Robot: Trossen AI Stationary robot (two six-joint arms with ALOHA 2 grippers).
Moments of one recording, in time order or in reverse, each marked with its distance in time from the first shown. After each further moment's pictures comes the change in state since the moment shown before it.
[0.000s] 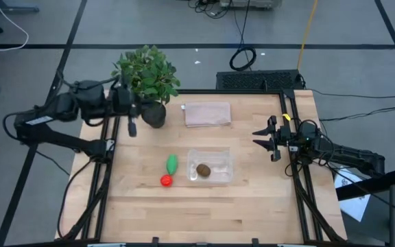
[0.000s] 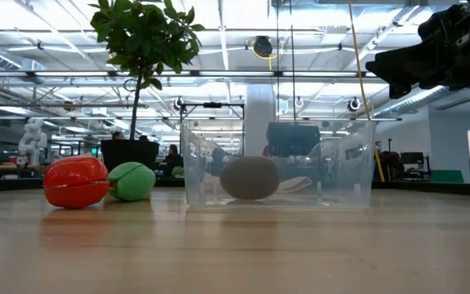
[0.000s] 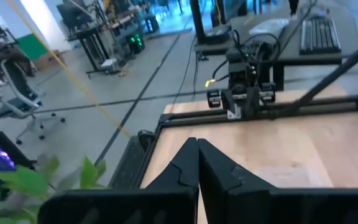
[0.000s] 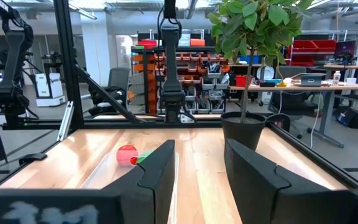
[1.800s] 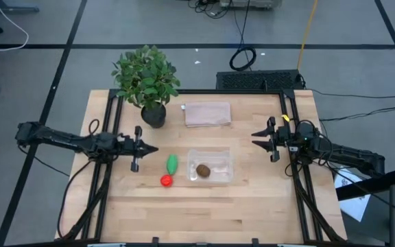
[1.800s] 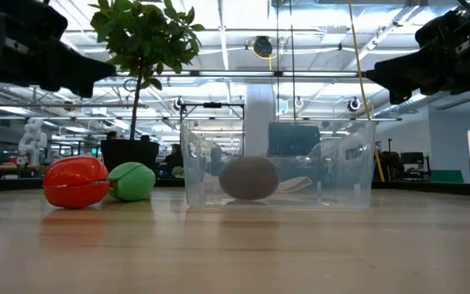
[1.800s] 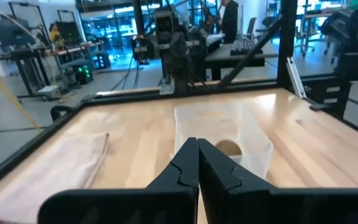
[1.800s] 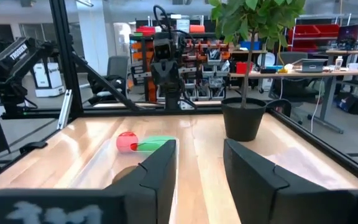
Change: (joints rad) left arm -0.175 -0.475 -1.340 1.033 0.092 -0.115; right arm 0.000 0.000 0.000 -0.059 0.000 -0.005
